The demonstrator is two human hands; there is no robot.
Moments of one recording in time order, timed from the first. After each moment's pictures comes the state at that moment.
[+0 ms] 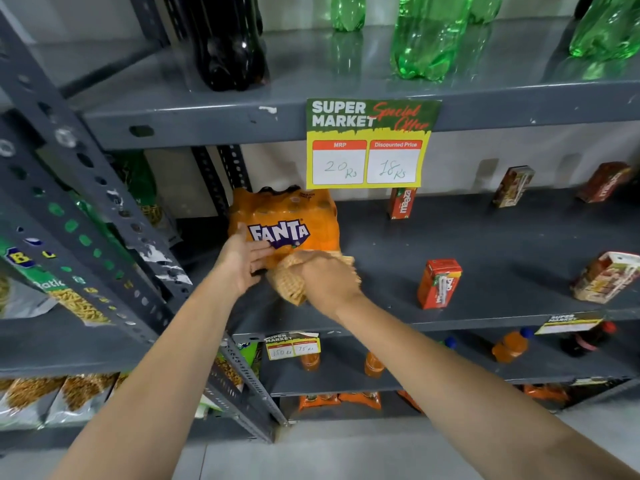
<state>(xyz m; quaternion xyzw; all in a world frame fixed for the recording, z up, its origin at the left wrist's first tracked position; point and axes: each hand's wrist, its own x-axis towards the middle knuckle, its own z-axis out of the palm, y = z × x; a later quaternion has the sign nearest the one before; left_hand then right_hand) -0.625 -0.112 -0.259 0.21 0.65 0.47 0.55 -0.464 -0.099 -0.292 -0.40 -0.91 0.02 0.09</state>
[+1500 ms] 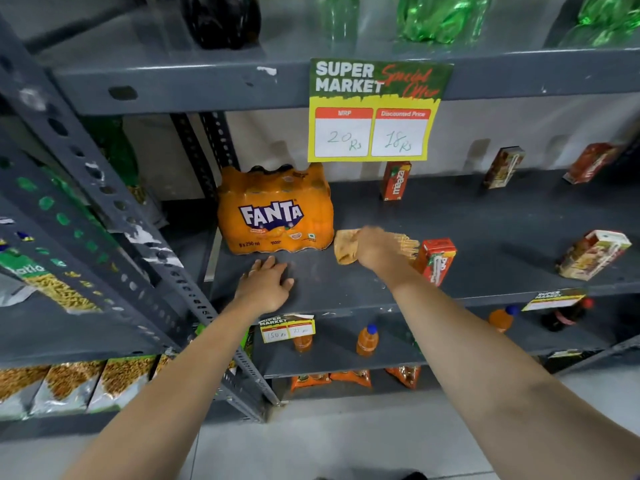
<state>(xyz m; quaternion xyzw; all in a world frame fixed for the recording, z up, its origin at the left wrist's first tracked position) -0.602 -0.126 -0.349 0.62 0.76 0.01 0.21 -0.406 -0.033 -0.311 -0.66 -0.74 0.12 -0.02</state>
